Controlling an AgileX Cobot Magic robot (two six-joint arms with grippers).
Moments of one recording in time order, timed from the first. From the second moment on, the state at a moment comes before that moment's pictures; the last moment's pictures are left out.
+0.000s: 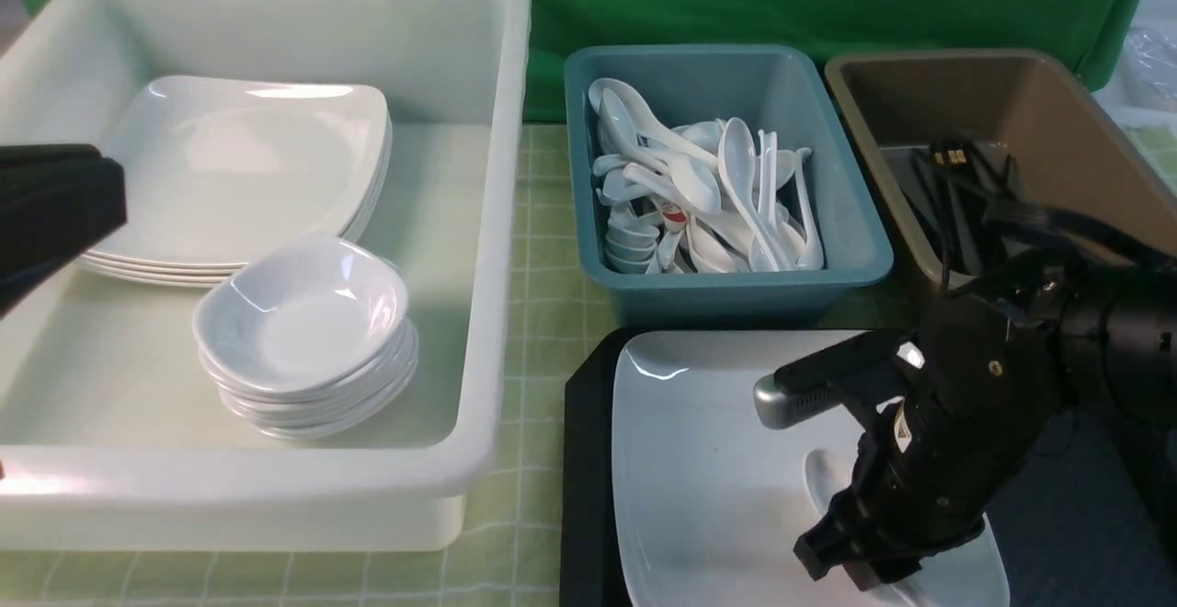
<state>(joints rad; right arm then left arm) 0.56 1.65 -0.97 -0.01 0.72 0.11 -0.46 0.57 -0.84 -0.13 0.57 0.21</state>
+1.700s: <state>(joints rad) 0.50 0.64 -0.80 0.00 0.86 0.04 -0.95 1.64 -0.97 -0.16 0.63 0.92</state>
